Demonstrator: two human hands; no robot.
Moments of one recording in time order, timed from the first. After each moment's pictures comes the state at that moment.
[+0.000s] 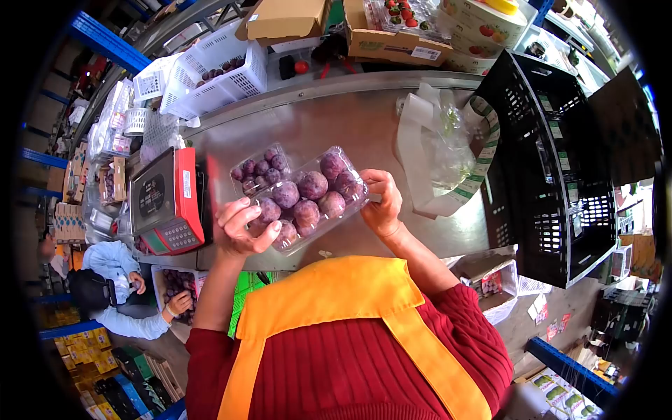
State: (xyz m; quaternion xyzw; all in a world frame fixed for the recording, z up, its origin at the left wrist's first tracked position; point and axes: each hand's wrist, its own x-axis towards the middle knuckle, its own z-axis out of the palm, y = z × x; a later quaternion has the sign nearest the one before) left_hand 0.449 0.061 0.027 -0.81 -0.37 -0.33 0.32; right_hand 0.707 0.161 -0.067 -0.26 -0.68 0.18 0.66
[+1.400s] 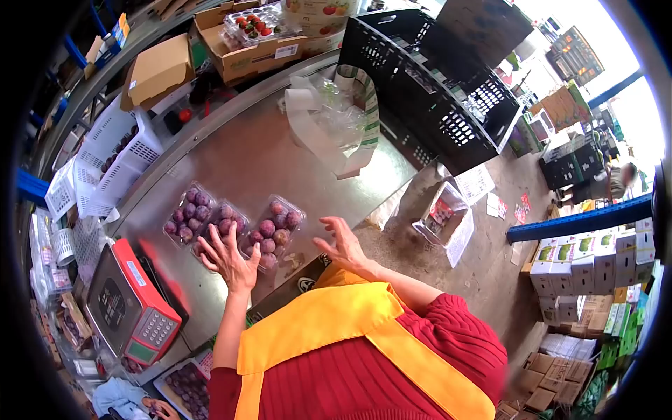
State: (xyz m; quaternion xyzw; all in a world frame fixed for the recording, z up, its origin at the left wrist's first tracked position) left_hand 0.448 0.027 -0.101 -0.73 -0.67 -0.15 0.02; right_hand 0.723 -0.019 -0.107 -0.64 -0.60 0.32 0.36
